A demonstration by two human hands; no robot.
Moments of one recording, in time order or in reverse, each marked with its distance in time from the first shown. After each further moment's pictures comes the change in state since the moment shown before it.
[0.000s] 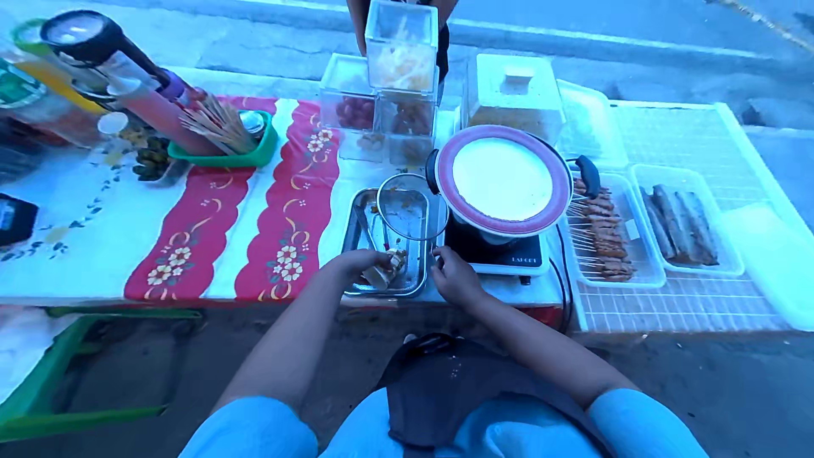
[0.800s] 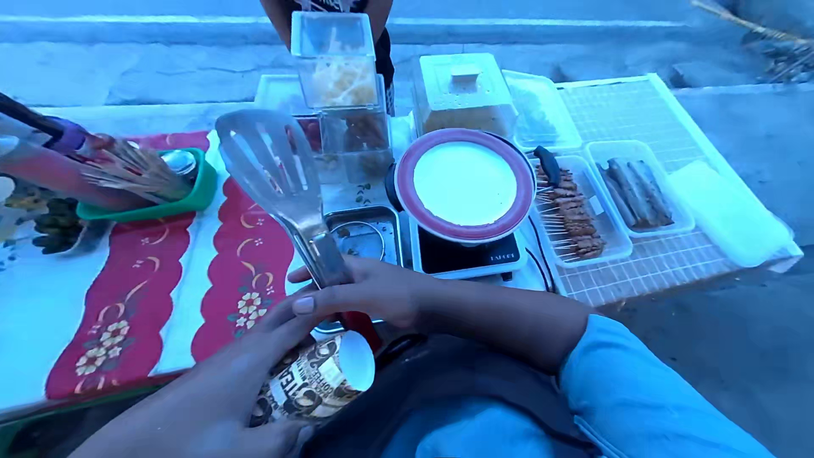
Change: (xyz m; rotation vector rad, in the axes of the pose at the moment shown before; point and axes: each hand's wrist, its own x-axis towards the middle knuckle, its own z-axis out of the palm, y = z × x) left_hand -0.210 0.016 -0.032 0.669 -0.077 1.008; right_hand -0.034 -0.141 -0.060 0.920 -0.449 -0.357
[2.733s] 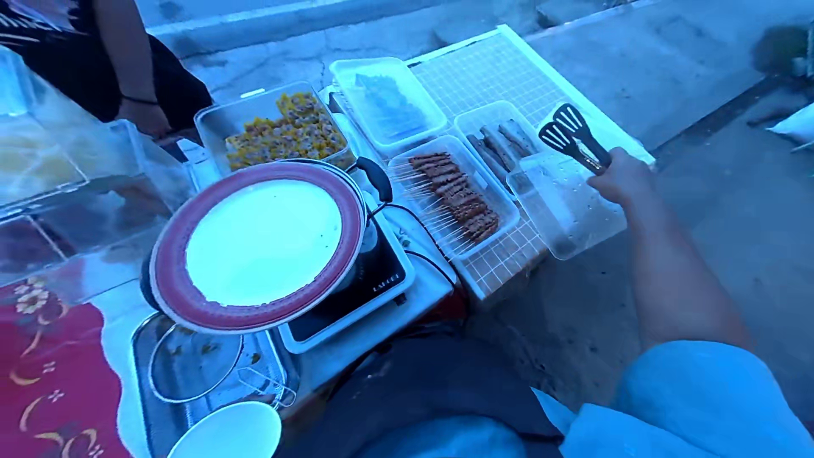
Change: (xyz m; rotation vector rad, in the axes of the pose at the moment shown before) left_hand 0.114 -0.014 0.075 -0.584 -0.355 -0.063; right_hand -0.486 -0.029 -0.343 -0.975 1.650 0.980
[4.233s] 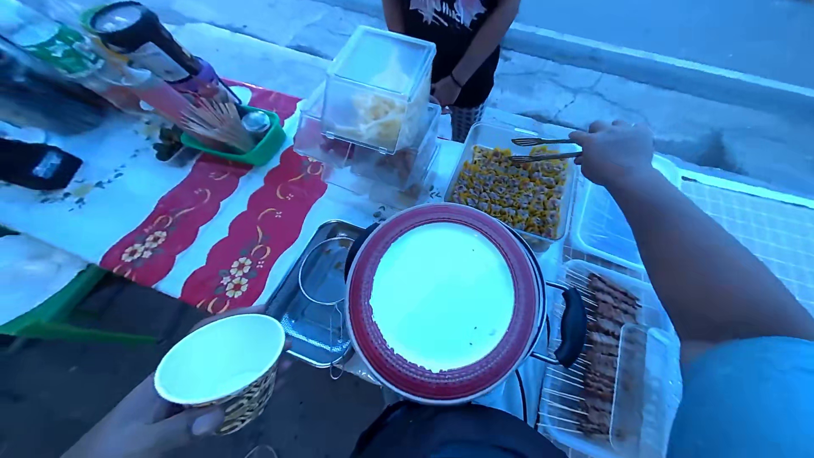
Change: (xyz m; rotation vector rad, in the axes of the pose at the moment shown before) left_hand -0.016 0.018 0.015 -0.379 0.950 0.179; right_hand 0.052 -0.566 0.092 -0.453 0.119 -1.406
